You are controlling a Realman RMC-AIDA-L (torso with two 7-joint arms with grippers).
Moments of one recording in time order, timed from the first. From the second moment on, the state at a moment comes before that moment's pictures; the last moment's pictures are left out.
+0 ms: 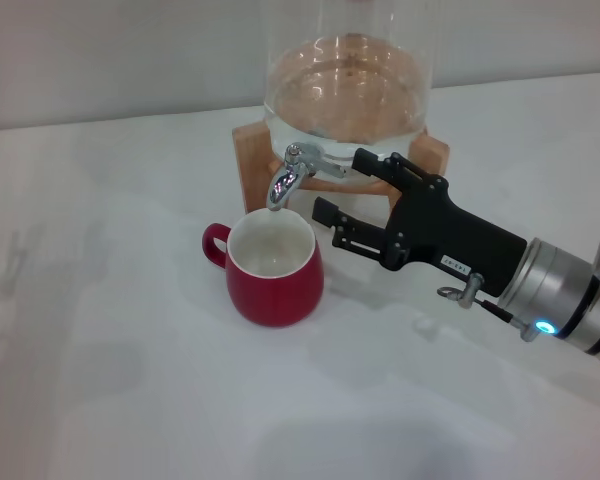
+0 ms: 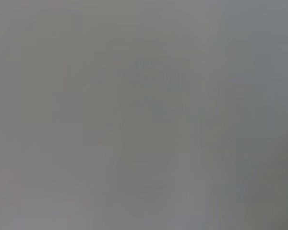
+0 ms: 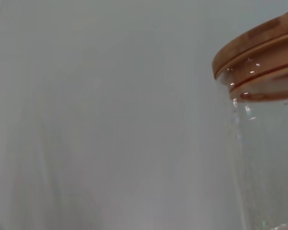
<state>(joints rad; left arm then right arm) -0.44 -2.10 1.29 0.05 0.19 1.19 -0.21 0.43 2.01 -2.13 -0.33 0.00 -1.34 0.58</state>
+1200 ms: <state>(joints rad) -0.44 -2.10 1.29 0.05 0.19 1.19 -0.21 0.43 2.01 -2.18 -0.37 0.00 -1.33 0.60</state>
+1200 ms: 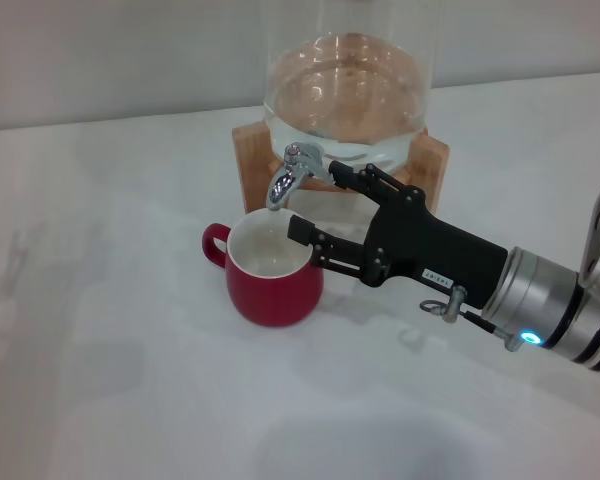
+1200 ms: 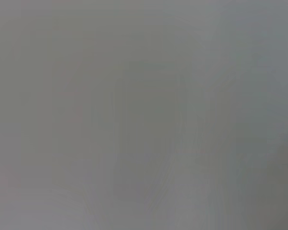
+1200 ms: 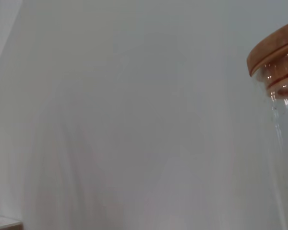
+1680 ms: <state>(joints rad) -0.44 -2.10 1.29 0.05 0.19 1.19 -0.21 0.42 2.01 -2.18 -0.40 -0.02 -1.33 0.60</state>
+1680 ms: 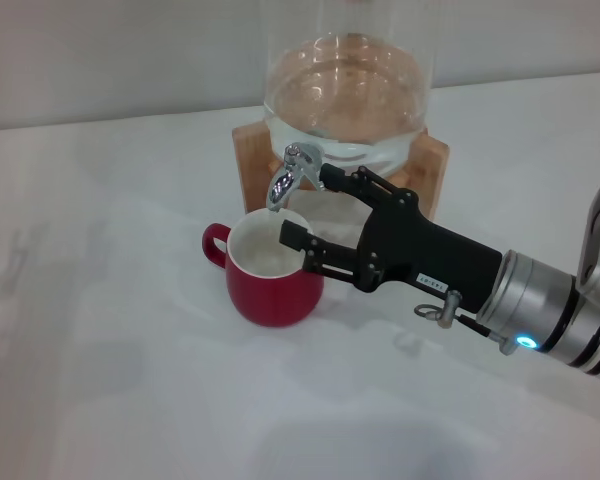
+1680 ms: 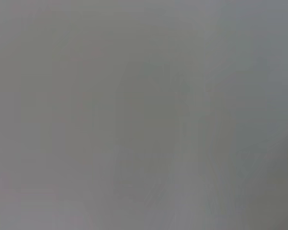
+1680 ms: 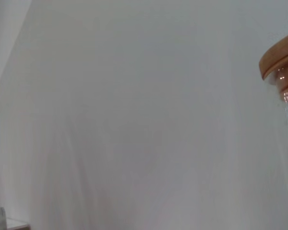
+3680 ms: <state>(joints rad) -0.44 -2.10 1.29 0.05 0.19 1.19 -0.21 0.38 2.01 -2.21 -0.48 -0.06 -1.31 0.60</state>
